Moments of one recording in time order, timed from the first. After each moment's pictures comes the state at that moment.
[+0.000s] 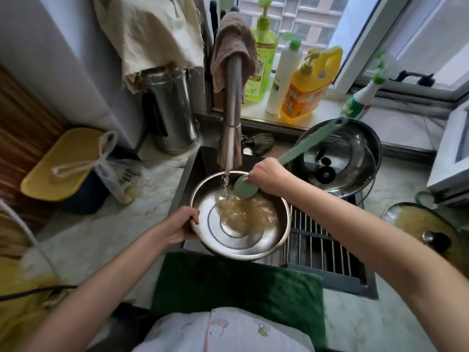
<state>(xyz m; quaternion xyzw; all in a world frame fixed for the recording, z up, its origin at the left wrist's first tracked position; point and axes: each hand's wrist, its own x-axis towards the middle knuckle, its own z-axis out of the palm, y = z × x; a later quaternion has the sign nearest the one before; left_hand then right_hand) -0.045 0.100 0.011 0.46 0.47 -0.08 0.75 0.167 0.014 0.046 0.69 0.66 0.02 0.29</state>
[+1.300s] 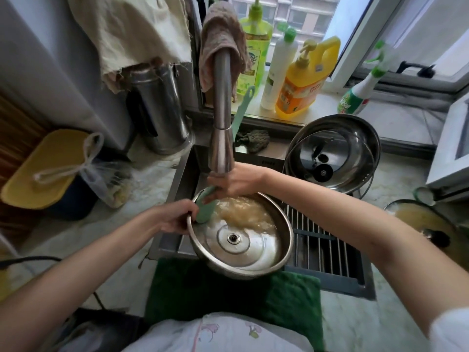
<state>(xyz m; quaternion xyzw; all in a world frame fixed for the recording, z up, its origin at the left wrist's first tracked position) -0.021 0.131 0.009 0.50 0.42 -0.23 0.72 0.174 0.049 0.019 0.41 0.89 0.22 0.03</state>
